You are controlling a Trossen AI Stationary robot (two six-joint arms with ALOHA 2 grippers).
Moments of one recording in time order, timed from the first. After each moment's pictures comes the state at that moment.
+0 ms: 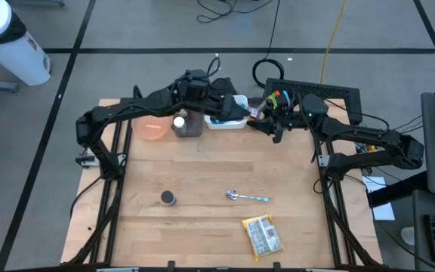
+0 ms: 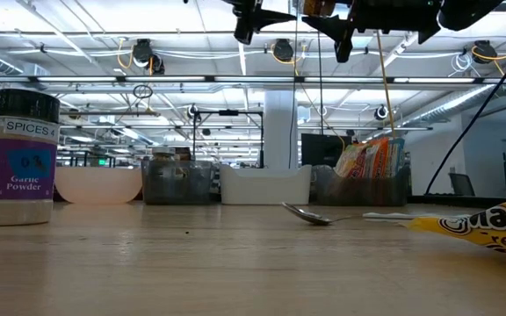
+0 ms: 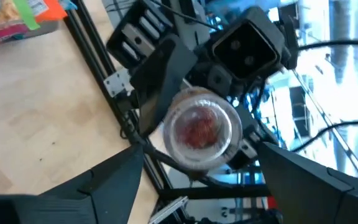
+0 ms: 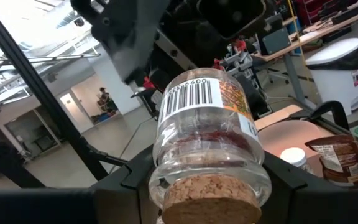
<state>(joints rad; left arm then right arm) 0.31 1.70 1.66 -0.21 0.43 -1.13 -0.42 1.08 0.75 0.46 -0.45 0.51</state>
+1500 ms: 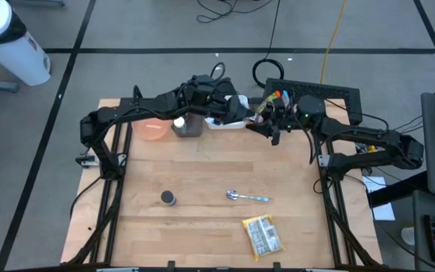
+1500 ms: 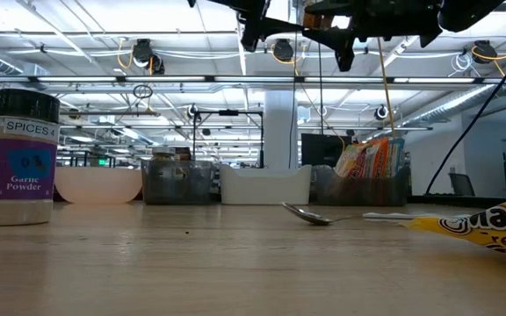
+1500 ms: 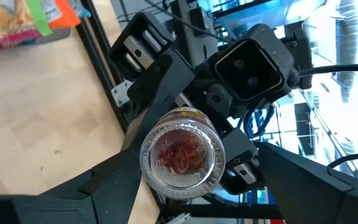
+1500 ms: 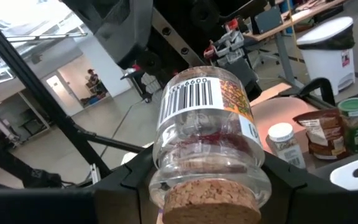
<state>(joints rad) 0.28 1.75 1.67 -0.24 0.35 -1.19 -0.42 1.08 0.75 0.39 -0.45 0.47</state>
